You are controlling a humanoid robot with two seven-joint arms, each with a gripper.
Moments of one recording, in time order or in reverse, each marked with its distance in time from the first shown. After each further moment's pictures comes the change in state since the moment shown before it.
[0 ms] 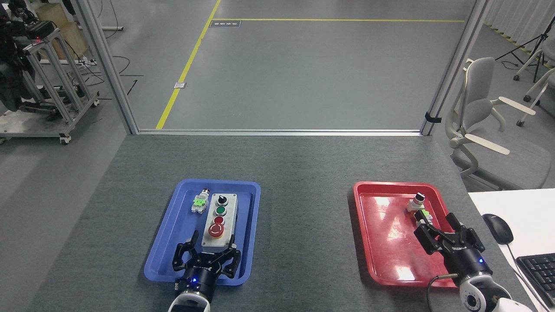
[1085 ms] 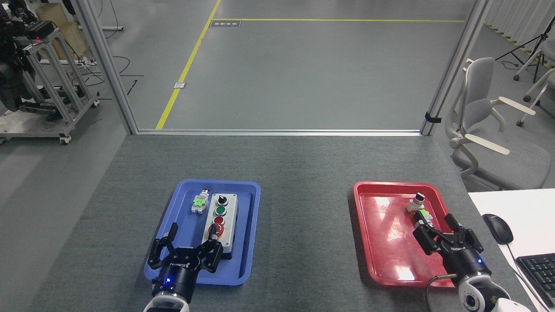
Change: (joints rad) left arm 0.158 0.023 0.144 -0.356 0.017 -0.092 -0.109; right arm 0.000 0.005 -0.001 0.001 0.000 0.000 0.005
